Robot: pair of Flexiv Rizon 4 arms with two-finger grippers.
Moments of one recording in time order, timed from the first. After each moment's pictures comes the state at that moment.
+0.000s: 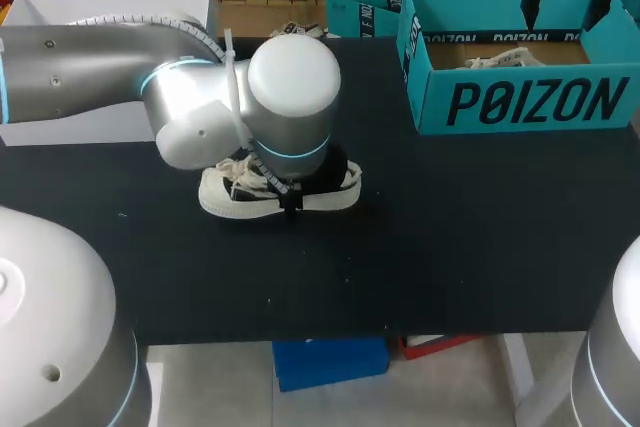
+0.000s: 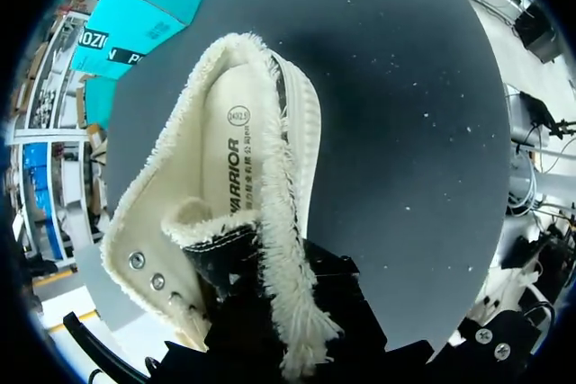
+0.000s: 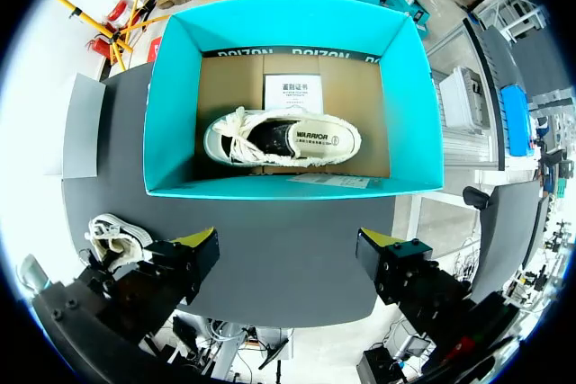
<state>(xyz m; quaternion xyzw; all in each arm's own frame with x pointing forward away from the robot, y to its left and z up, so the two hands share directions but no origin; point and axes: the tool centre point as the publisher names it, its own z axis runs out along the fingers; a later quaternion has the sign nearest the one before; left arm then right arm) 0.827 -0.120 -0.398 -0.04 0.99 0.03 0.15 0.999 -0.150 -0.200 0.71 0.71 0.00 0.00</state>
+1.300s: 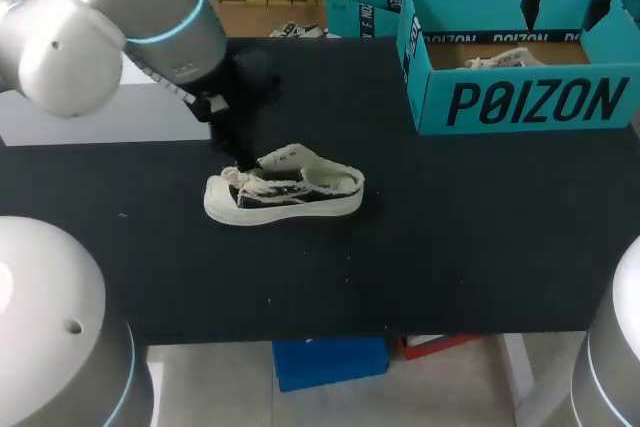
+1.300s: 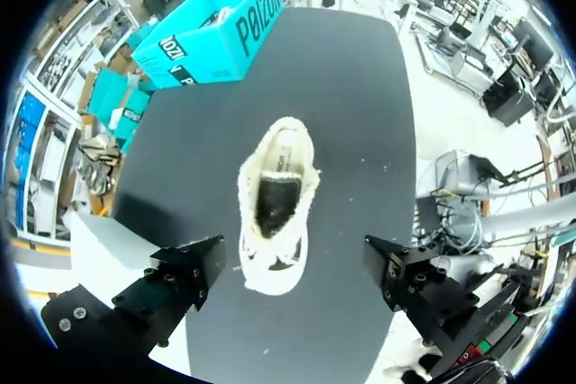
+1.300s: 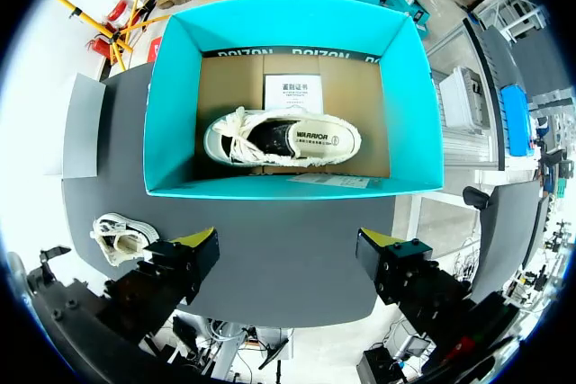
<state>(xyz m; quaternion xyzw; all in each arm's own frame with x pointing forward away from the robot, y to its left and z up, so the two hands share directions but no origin) 0.816 -0.068 -0.254 -0.09 0.98 -0.15 0.06 0.999 -0.150 -0.200 0.71 0.71 0.00 0.00</state>
